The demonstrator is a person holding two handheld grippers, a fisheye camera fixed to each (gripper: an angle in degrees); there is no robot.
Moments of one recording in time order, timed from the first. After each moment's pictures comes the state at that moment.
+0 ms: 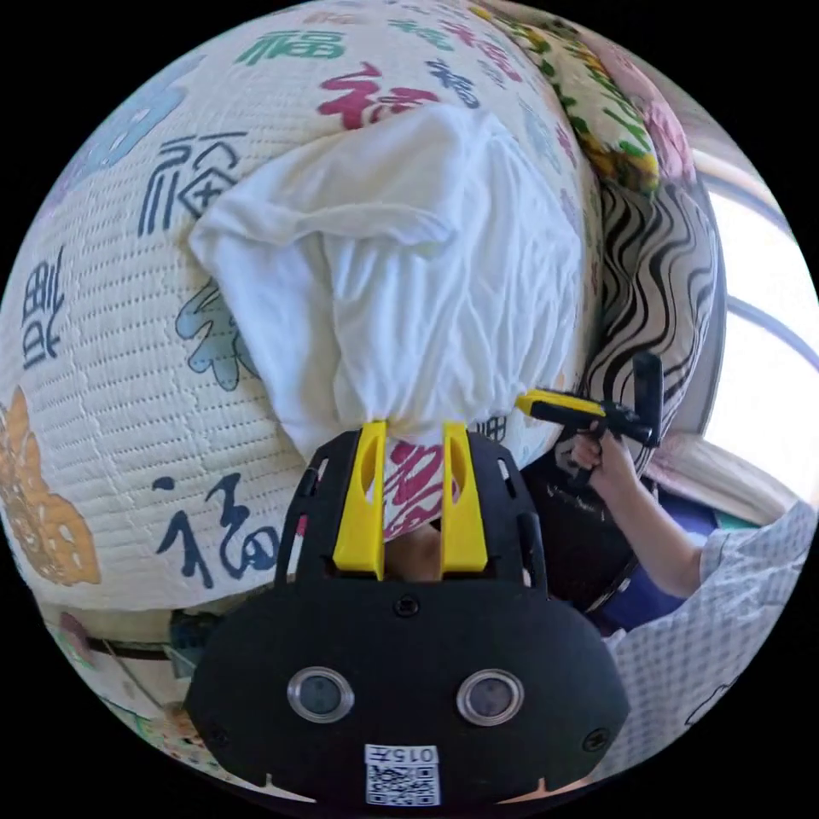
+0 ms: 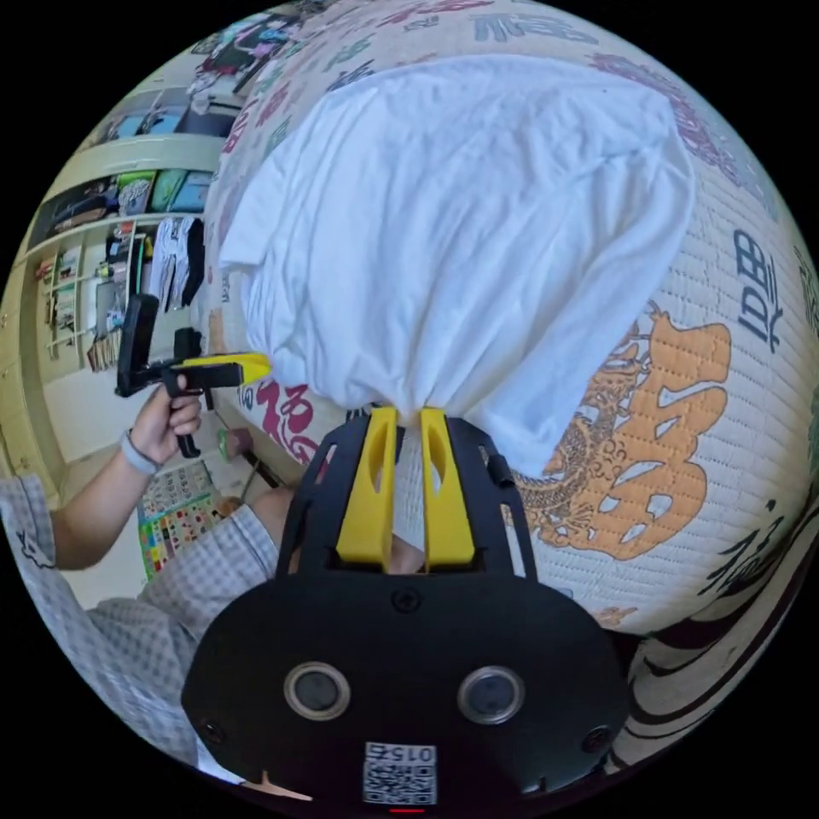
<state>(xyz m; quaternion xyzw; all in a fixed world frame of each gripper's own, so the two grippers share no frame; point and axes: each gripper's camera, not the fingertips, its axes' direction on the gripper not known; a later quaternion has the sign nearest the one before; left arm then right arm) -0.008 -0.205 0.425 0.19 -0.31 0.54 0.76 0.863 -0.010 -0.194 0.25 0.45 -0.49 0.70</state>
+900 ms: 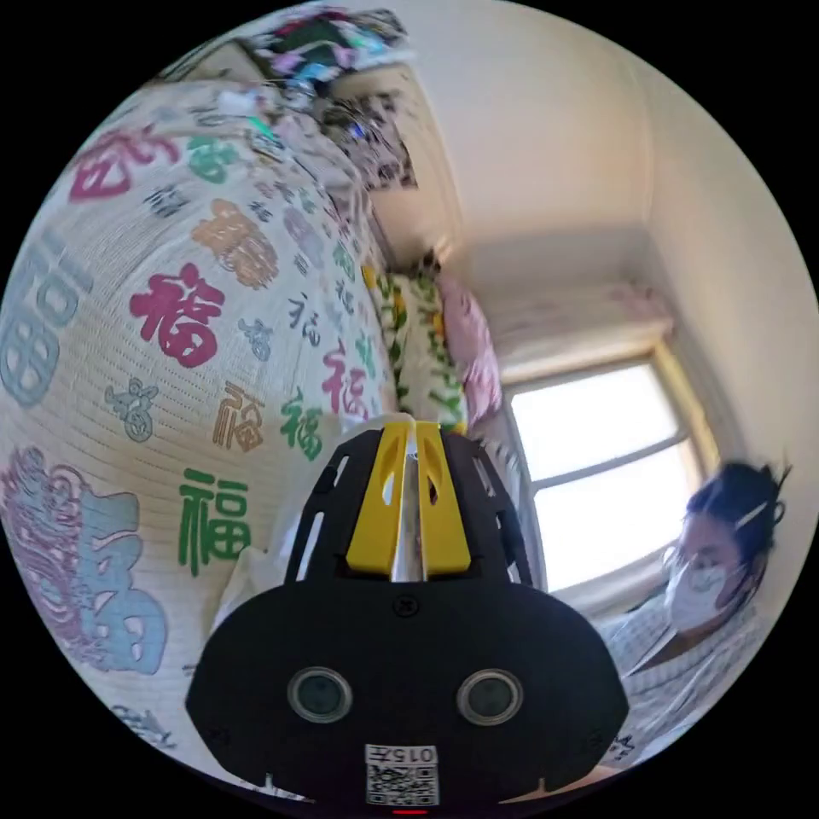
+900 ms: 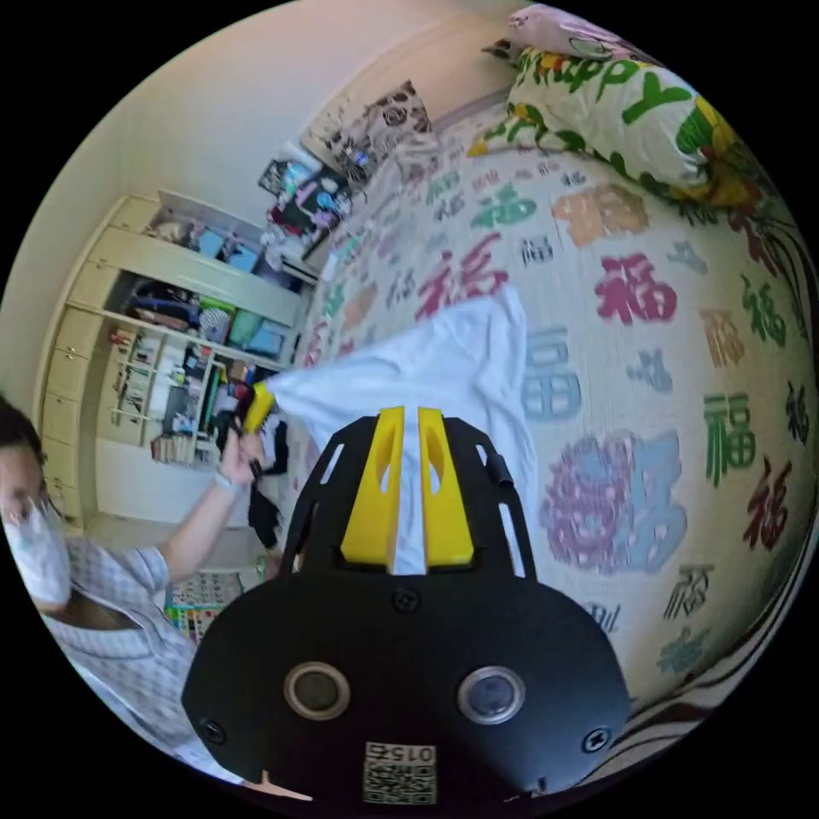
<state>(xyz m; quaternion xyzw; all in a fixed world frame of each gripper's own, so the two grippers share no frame) 0.197 -0.223 0.069 0.29 0.14 0.68 0.66 0.647 0.190 -0.335 0.38 0.25 -0.63 0.63</state>
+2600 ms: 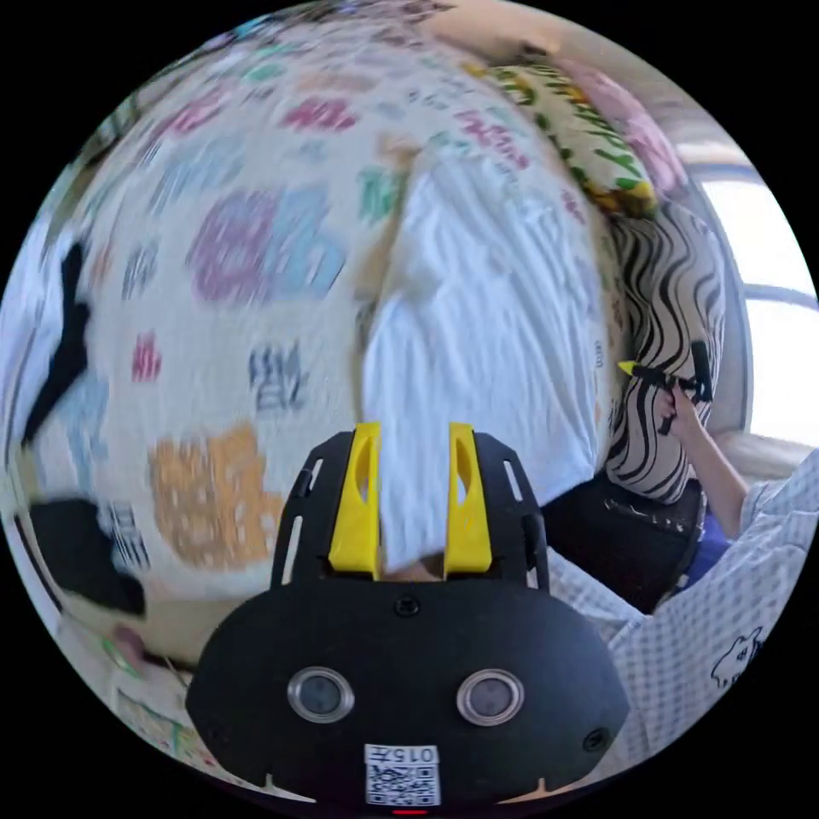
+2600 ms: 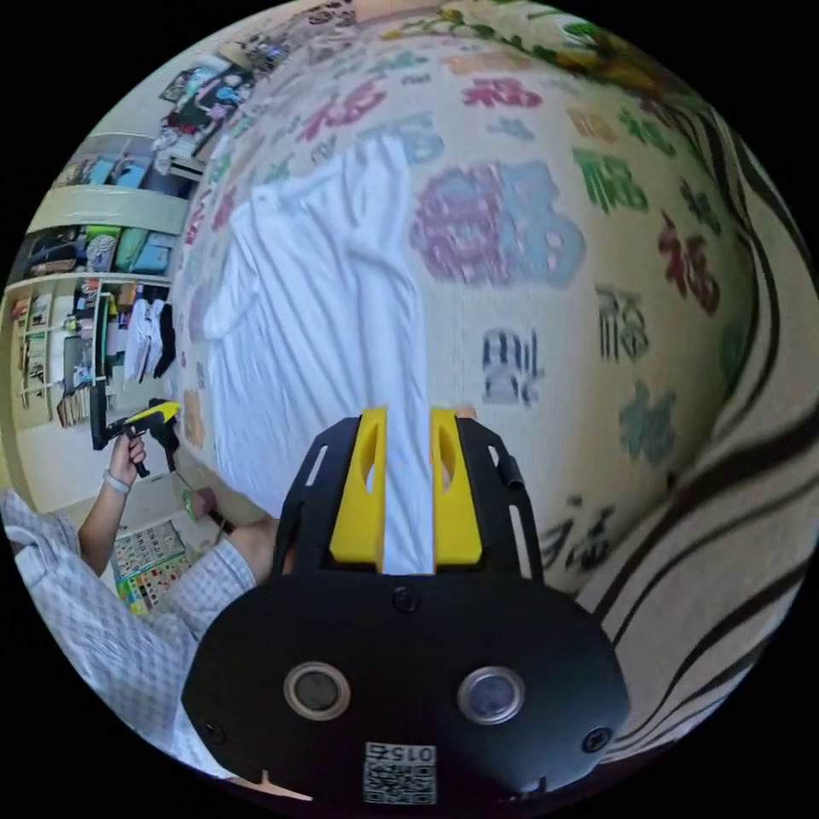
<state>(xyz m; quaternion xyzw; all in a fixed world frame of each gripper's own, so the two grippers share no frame) -0.040 -0.200 0.125 0.19 -0.22 0.56 0.77 0.775 0.247 -0.363 0.16 0.45 -0.32 0.82</state>
